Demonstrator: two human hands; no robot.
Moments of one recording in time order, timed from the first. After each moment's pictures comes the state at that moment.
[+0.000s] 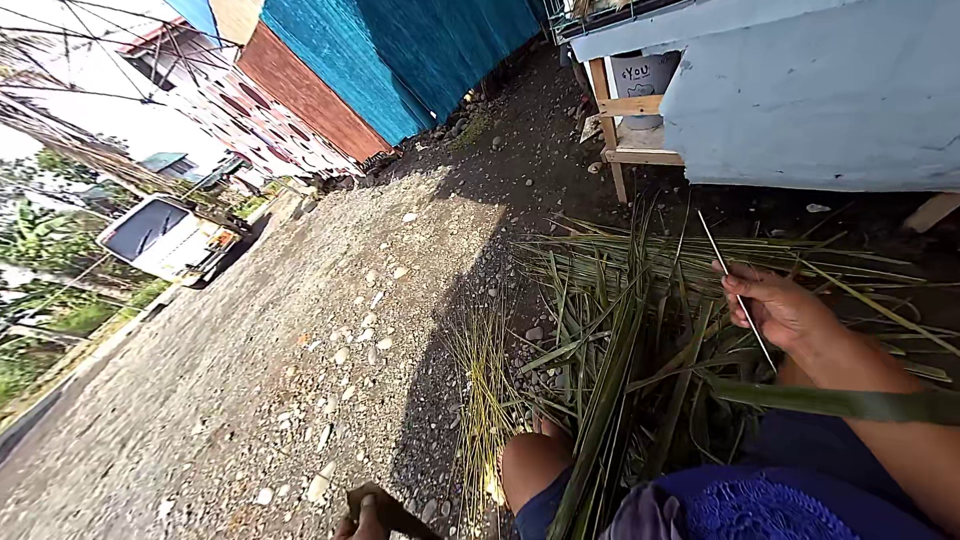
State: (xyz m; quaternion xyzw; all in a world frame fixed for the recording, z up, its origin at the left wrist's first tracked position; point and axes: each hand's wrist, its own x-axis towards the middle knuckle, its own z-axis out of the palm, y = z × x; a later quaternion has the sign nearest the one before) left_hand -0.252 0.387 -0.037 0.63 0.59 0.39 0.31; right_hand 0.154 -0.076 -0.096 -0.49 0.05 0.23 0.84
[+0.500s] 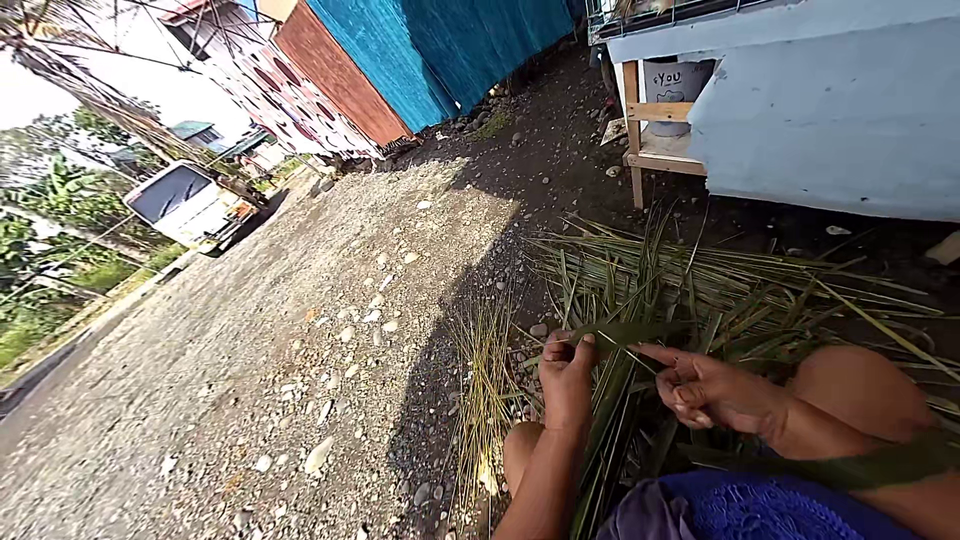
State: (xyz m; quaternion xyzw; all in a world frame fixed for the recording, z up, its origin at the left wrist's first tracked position) left_hand -0.022 0.158 -0.011 0.64 0.20 0.27 0.69; right_hand 0.069 -0.028 -0.083 -0.33 -0.27 0.53 0.73
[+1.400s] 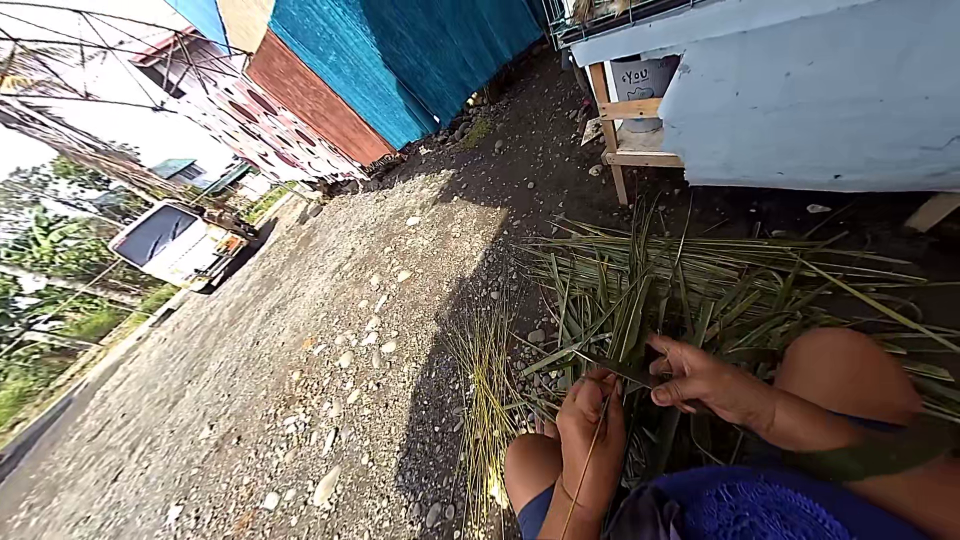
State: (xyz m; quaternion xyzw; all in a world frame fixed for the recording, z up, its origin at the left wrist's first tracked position) left_hand -0.055 0.137 -0.031 0.89 -0.03 0.30 0.34; right_hand 0.066 -0.028 -0.074 -0.46 -0.24 0.44 0.73
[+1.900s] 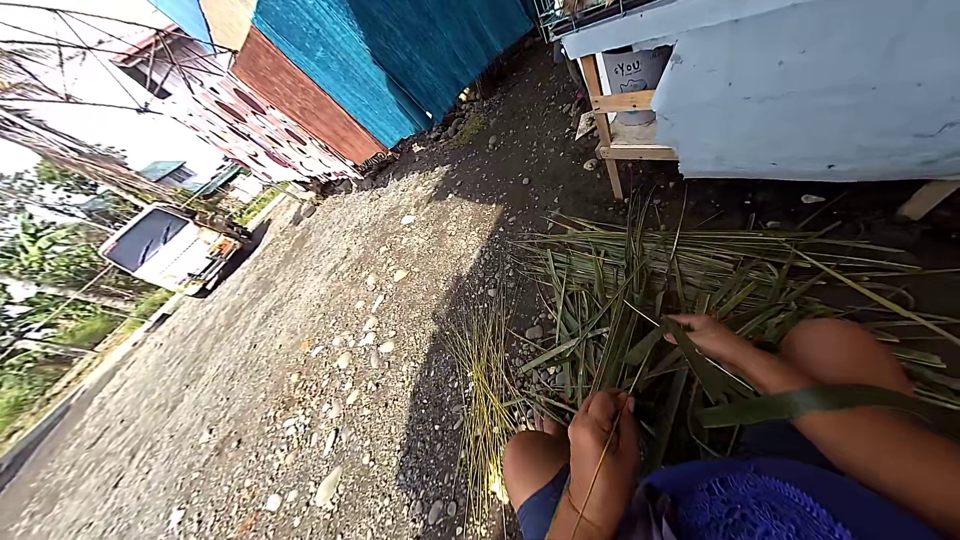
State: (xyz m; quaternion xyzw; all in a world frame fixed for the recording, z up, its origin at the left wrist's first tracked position) left_hand -0.074 0.125 -0.042 0.92 0.01 0.22 0.32; right_hand 0.128 -0.028 -0.153 -0.70 -0.08 0.35 0.61
